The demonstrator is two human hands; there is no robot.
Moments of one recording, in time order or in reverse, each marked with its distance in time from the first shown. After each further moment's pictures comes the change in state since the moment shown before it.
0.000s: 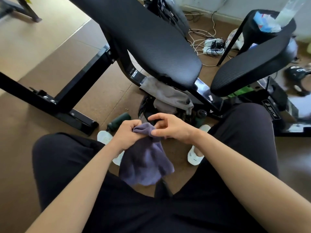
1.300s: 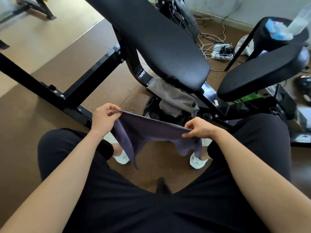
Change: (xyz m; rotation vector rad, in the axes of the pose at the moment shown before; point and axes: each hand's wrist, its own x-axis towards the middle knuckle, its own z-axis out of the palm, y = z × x) left_hand 0.011 -0.021 -0.085 0.234 0.490 -0.103; right_hand -0.003 0.045 -0.086 -0.662 0.052 0.217
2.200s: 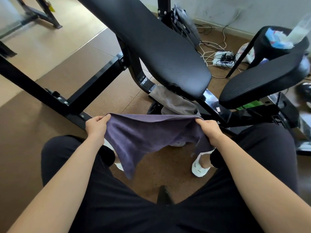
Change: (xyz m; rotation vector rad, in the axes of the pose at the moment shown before) left_hand 0.022 -0.026 -0.004 -0.301 0.319 -0.502; right_hand 0.014 0.010 -0.002 0.669 0.571 0.400
